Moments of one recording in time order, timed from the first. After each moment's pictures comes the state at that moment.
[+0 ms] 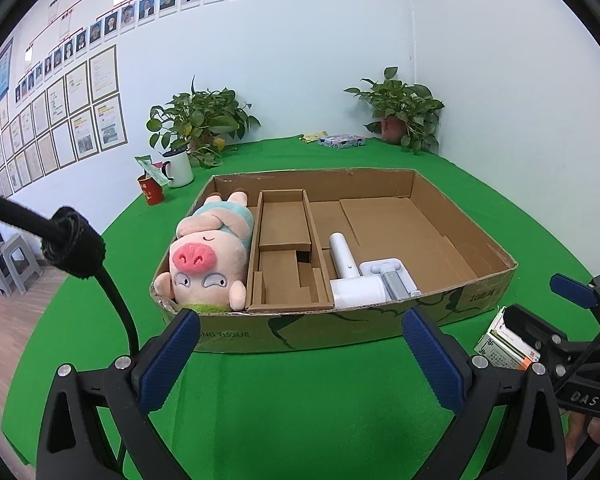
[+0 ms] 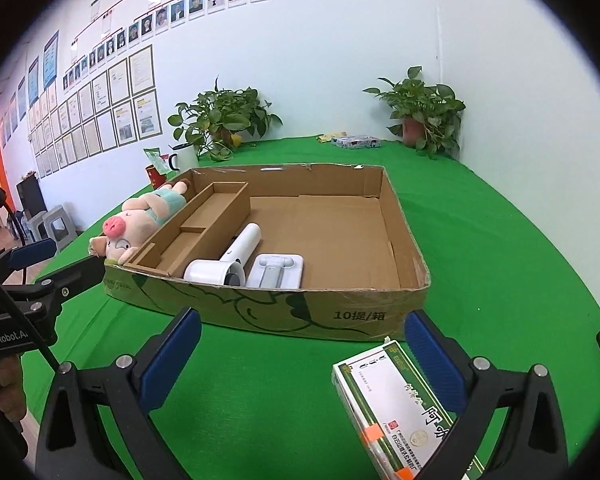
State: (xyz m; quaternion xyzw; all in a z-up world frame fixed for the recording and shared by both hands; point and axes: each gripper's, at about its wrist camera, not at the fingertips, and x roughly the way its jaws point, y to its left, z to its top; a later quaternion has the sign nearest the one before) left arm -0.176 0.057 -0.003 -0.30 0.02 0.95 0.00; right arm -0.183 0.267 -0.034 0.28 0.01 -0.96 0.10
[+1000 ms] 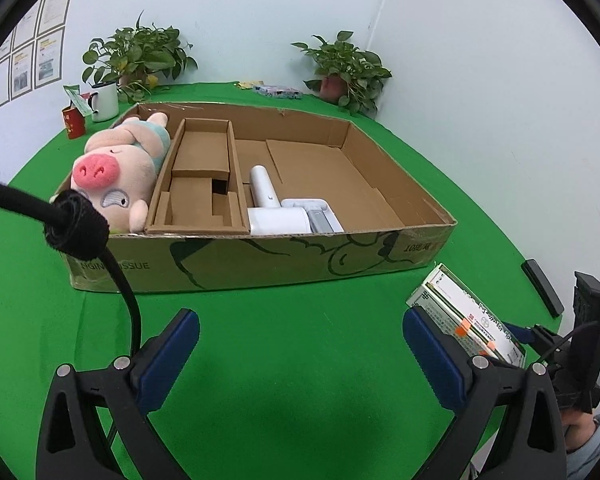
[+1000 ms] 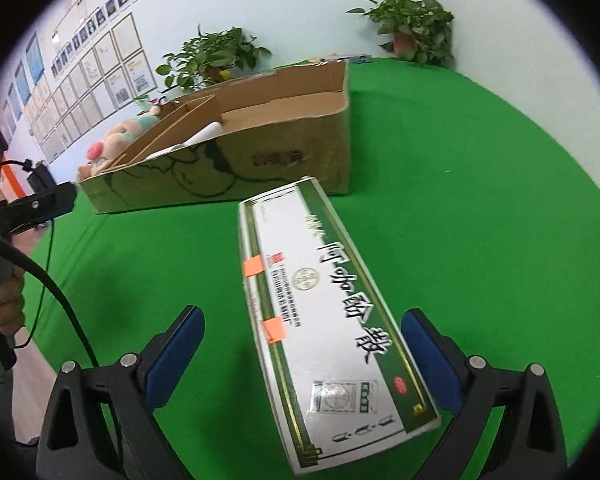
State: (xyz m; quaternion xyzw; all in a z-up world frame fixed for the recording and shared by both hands) left arm -0.193 0.056 -0.060 -0.38 -0.07 0.91 0.15; right arm -0.157 0.352 -0.108 0.40 -0.04 -0.90 0.14
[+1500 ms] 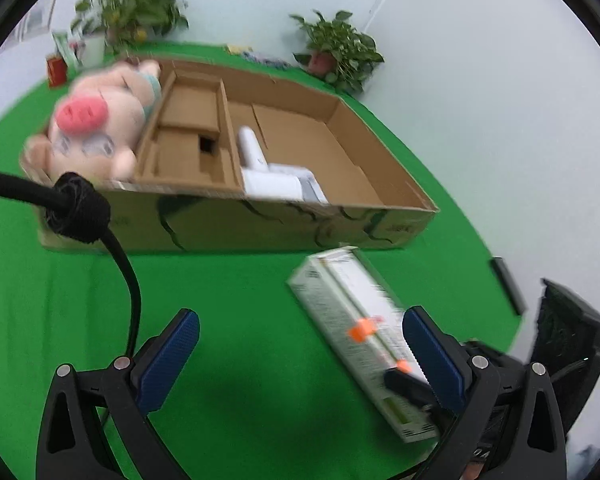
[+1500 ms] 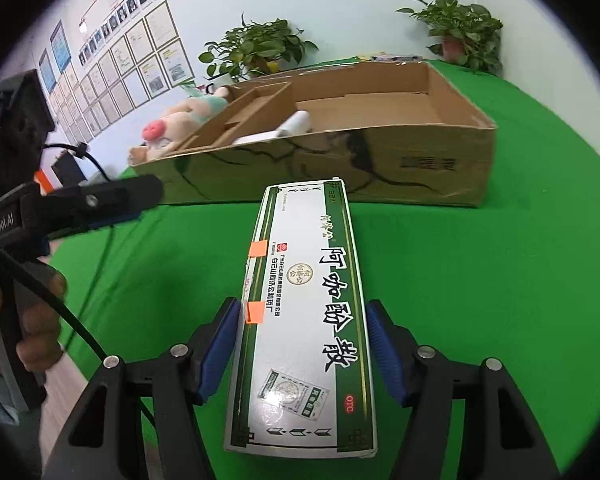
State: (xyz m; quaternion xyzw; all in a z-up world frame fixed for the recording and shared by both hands) left arm -0.202 0.037 -0.079 -0.44 -0.15 0.86 0.22; right arm -0.159 0.254 -0.098 0.41 -0.05 -0.89 0.19
